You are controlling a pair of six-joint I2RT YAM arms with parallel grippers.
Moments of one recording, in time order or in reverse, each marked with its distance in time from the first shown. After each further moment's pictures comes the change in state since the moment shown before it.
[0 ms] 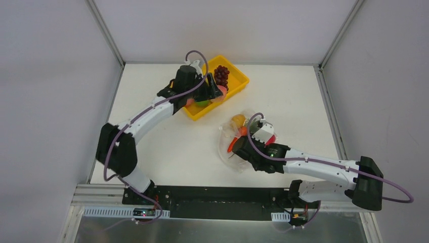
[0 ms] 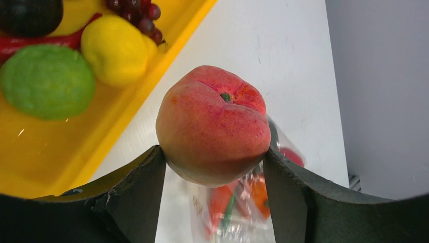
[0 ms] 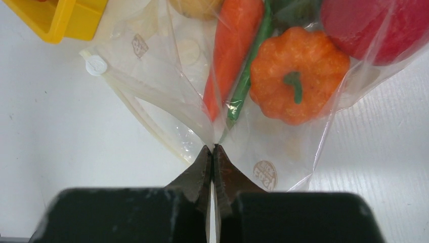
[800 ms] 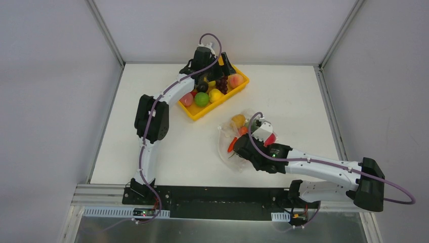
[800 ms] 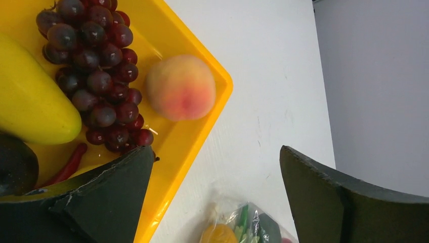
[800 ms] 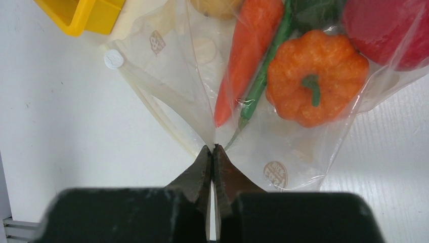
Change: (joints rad) left arm 0.064 0.660 0.669 0.043 0.057 -0.047; right arm 0.000 -0.029 0.000 0.047 -0.024 -0.060
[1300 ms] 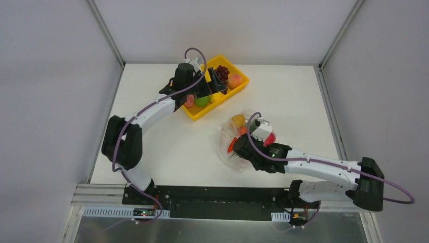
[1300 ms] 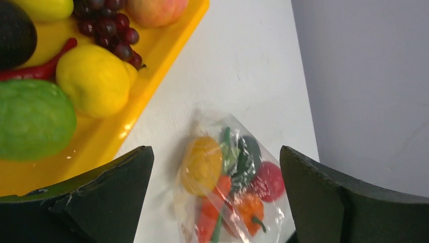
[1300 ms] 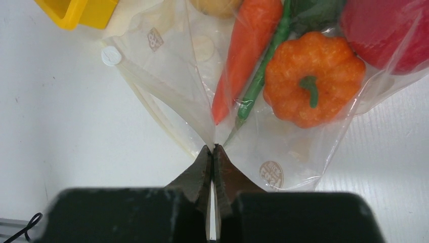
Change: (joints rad) left arm 0.000 -0.434 -0.554 0.121 0.064 -0.024; right arm 0.000 0.013 0.003 0.002 -0.008 -0.029
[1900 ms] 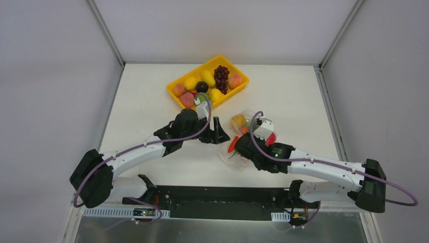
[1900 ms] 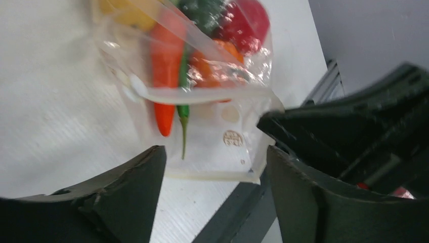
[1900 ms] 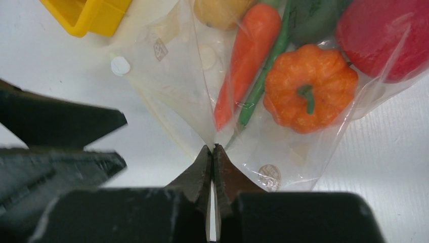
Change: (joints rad) left arm -0.275 -0.494 -0.625 0.117 -0.017 -0.024; right arm 0.000 -0.029 0.016 -0.023 0.026 -0.032
